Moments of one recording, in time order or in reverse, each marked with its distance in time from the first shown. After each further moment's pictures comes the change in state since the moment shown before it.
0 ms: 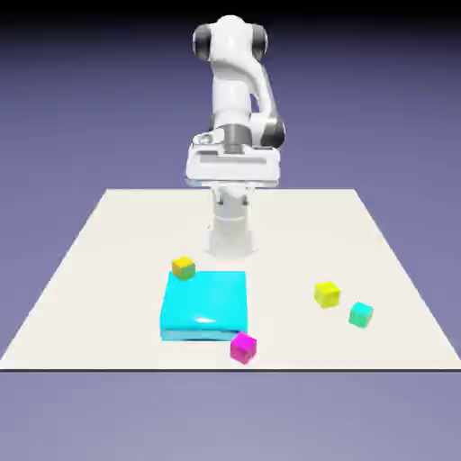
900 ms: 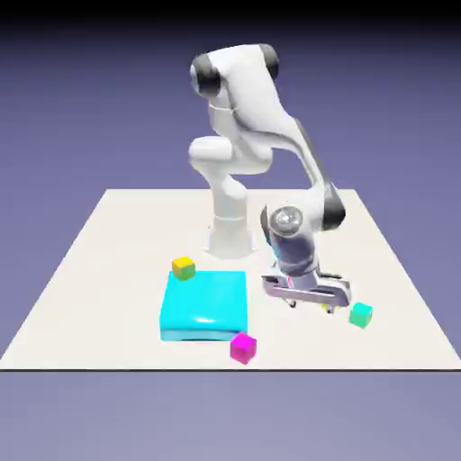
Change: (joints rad) arm -0.158 0.979 0.467 0.591 0.331 -0.695 0.570
